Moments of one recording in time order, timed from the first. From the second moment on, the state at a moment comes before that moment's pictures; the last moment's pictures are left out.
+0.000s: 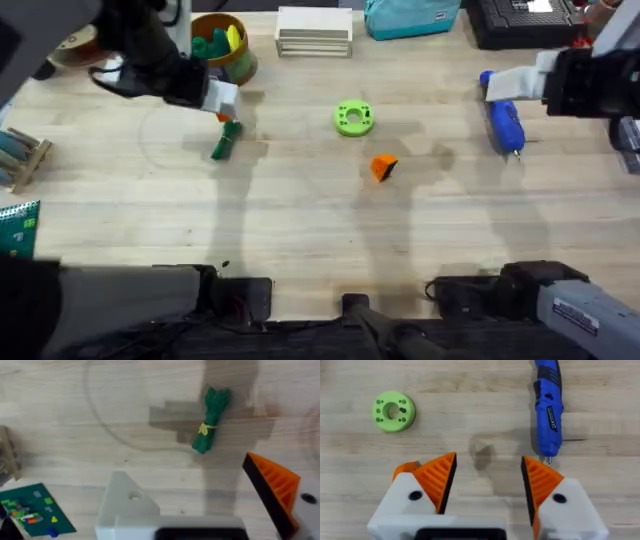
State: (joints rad) left arm 0.00 1.52 1.33 -1.20 -0.17 0.08; right arm 0.01 1.04 1.14 -1.06 -0.03 0.06
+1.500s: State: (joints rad) left arm 0.09 1.90 1.30 -1.03 0.04 0.26; right arm 0.01 1.08 1.14 -1.06 -0.03 0.06
